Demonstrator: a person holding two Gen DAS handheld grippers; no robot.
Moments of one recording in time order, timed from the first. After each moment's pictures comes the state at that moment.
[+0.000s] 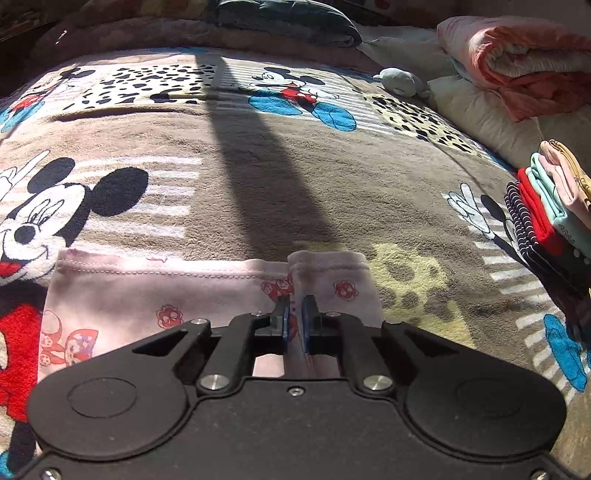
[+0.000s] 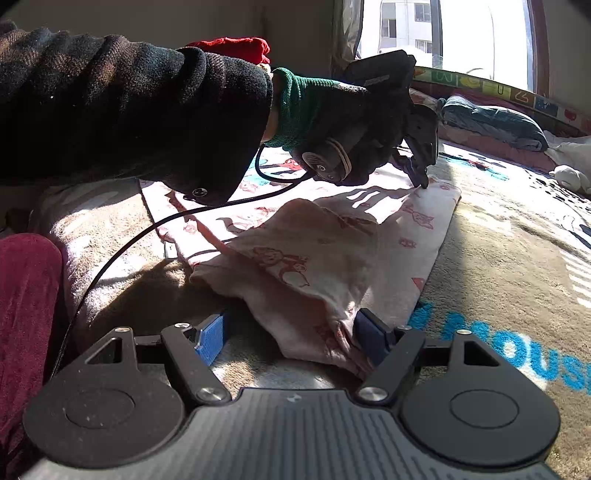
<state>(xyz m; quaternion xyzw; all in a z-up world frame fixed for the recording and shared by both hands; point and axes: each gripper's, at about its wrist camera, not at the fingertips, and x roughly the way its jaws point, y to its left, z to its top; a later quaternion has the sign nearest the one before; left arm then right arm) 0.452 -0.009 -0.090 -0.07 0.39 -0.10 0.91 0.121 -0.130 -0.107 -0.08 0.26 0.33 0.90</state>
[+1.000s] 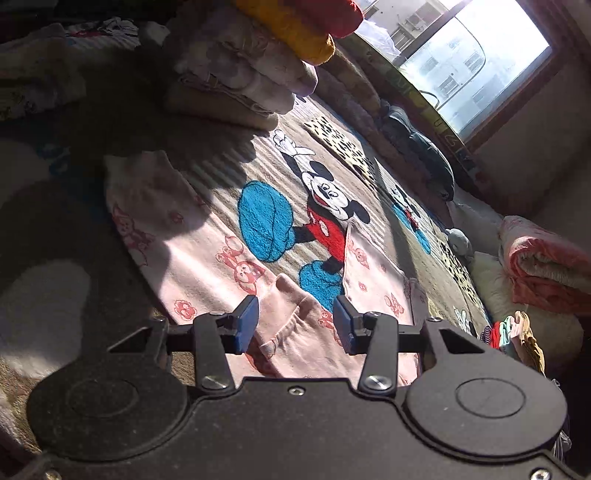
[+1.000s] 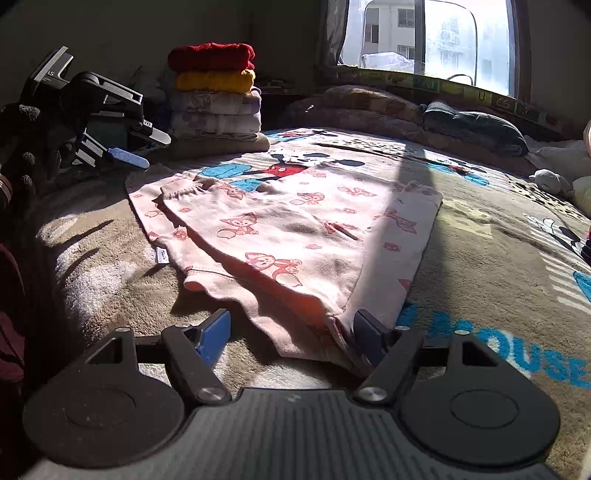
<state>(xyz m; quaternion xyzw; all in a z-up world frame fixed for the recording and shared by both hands) 0.155 0.215 -0.070 -0.38 0.29 0.04 0.88 0.111 -0.131 -0.104 -0.08 0.25 0.30 0.92</state>
